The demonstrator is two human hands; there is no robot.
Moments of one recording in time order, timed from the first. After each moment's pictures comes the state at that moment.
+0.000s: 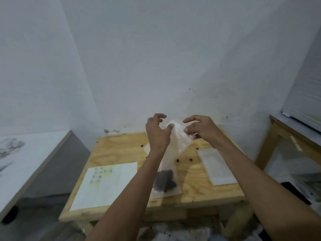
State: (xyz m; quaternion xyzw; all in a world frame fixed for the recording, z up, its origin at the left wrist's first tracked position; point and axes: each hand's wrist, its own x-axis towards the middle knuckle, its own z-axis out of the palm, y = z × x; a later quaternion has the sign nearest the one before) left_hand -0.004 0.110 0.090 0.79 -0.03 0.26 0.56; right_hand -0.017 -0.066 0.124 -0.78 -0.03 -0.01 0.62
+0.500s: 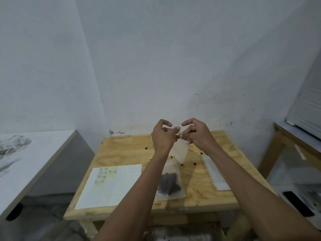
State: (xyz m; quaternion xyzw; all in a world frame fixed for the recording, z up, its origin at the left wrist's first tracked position) left_hand -0.020 0.116 0.107 0.70 0.03 0.14 0.70; right_hand -0.016 -0.031 0.112 -0.79 -0.07 -0.06 0.61
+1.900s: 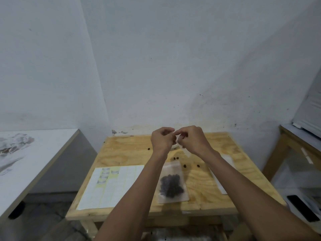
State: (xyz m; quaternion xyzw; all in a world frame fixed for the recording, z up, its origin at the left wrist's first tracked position) left_hand -0.001 0.130 0.089 0.68 0.08 0.09 0.72; right_hand -0.013 0.001 0.110 -0.92 -0.09 -0.12 0.37
